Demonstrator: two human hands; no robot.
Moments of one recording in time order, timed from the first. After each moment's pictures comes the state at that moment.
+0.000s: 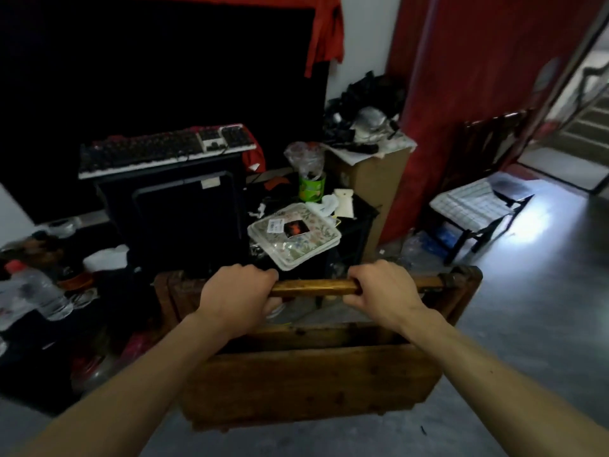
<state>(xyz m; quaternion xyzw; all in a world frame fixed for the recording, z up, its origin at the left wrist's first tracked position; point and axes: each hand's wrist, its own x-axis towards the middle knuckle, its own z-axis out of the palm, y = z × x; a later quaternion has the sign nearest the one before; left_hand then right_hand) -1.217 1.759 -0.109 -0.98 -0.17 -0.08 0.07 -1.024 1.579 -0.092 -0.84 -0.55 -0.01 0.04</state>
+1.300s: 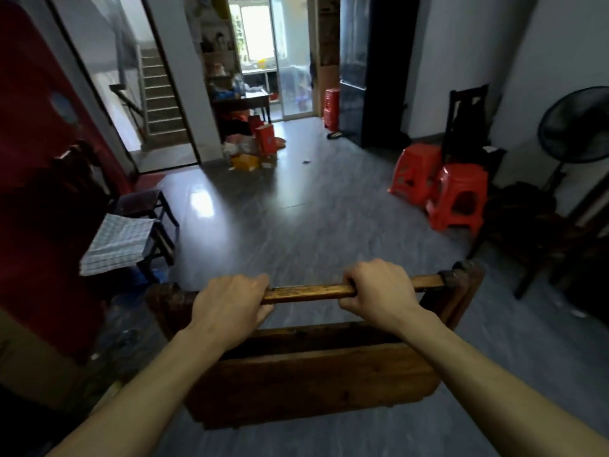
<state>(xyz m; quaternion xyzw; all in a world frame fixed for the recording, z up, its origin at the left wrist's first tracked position) -0.911 1.245 -0.049 -0.90 0.42 -0.14 0.07 -1.020 1.013 -0.058 -0.99 0.10 -0.10 0.08</state>
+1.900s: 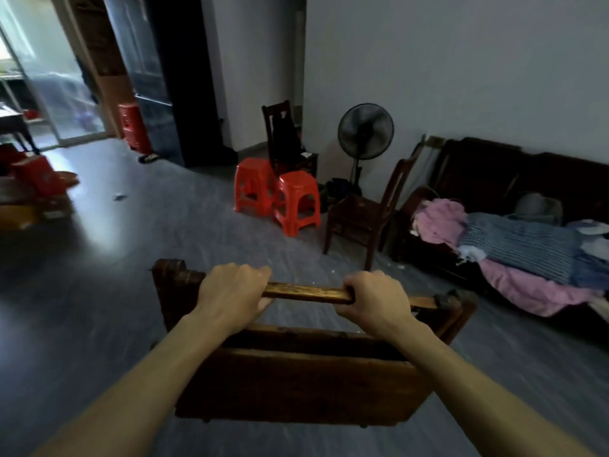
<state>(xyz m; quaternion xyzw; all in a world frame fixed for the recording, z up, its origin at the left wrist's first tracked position) -0.736 0.960 -0.056 -0.72 0.68 -0.15 -0.02 -0.965 0.862 -0.068 -0.89 0.45 -0.11 0.04</state>
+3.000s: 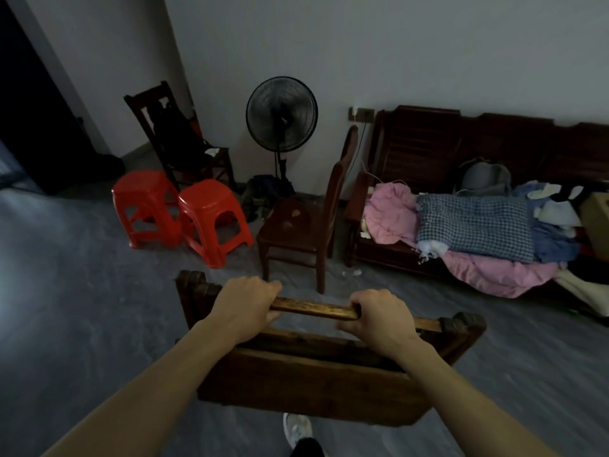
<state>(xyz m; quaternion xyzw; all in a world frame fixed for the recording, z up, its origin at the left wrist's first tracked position) -0.720 0.353 -0.153 -0.54 0.84 -0.07 -0.01 -0.983 0.357 -0.162 -0.79 0.59 -0.09 0.14</state>
